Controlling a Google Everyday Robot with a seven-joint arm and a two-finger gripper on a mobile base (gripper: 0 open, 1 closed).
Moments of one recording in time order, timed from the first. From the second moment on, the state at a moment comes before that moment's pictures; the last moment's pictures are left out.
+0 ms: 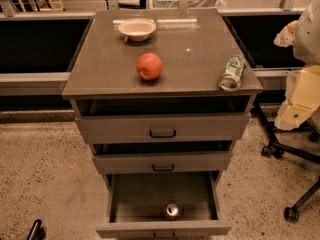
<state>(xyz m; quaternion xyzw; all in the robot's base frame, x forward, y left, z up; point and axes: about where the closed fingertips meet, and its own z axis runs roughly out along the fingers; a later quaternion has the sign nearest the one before) 0.438 -0.216 0.978 -0.60 0.78 -0.04 0.16</state>
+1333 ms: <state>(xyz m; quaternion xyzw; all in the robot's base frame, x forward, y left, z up) 0.426 -0.171 0.790 -0.57 0.73 0.21 0.31</state>
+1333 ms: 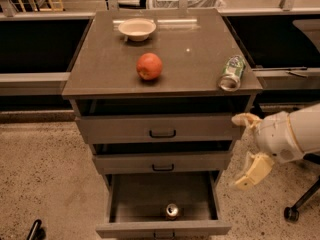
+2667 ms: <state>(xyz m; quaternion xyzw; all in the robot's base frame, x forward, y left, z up) 0.444 -0.125 0.586 -0.57 0.69 0.22 0.37</state>
